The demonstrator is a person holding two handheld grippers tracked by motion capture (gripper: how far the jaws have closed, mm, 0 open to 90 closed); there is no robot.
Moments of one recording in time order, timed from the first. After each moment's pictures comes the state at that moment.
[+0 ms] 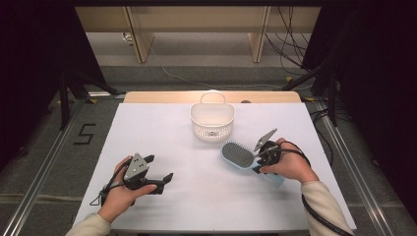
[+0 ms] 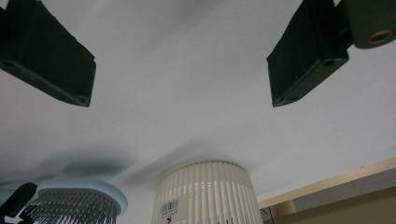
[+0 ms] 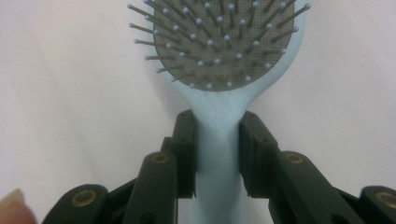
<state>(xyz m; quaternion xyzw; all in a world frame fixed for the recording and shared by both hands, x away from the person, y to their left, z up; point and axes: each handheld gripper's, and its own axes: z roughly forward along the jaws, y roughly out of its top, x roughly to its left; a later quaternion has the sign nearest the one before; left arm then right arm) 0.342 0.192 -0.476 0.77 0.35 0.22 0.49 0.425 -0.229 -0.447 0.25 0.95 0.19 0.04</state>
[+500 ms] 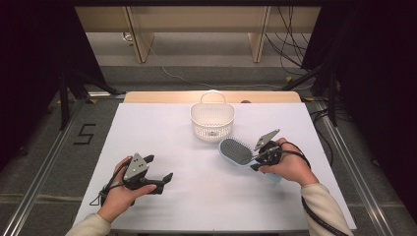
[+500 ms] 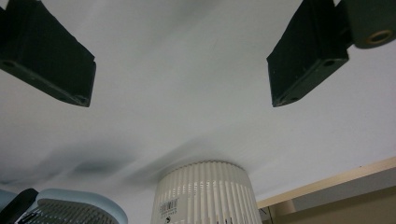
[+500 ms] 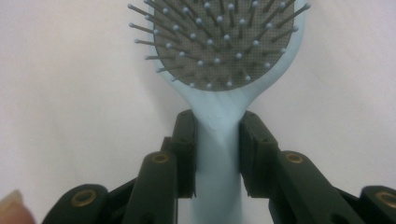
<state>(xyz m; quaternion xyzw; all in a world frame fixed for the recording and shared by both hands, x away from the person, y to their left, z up) 0.341 0.193 -0.476 0.77 0.35 0.22 0.48 0.420 -0.227 -0.442 0.25 0.94 0.23 0.07</state>
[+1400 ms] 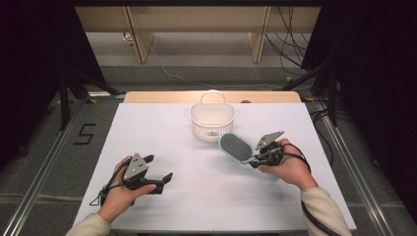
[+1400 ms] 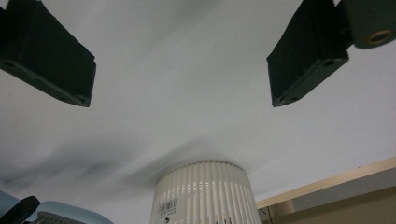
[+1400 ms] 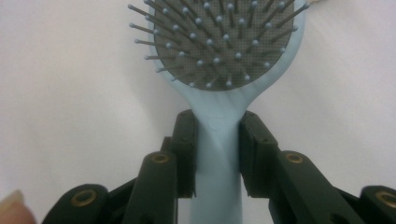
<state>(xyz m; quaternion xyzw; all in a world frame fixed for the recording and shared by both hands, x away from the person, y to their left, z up) 0.341 0.193 -0.476 0.77 0.35 0.22 0.48 0.412 -0.227 -0.438 0.26 0.92 0.27 0.11</state>
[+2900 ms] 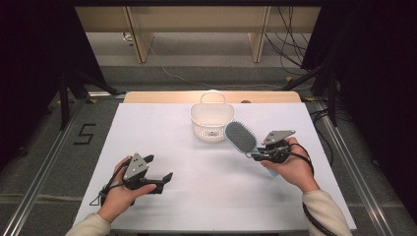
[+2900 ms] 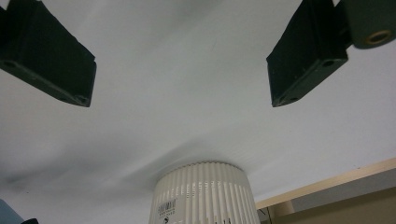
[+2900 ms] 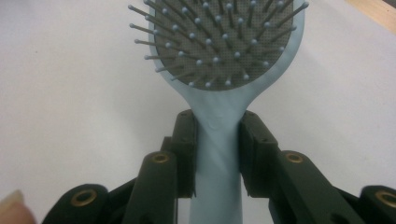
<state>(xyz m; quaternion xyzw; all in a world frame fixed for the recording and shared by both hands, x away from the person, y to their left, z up) 0.342 0.193 -0.476 0.77 0.35 0.22 0.48 0.409 -0.238 -0.428 0.29 0.88 0.33 0.16</state>
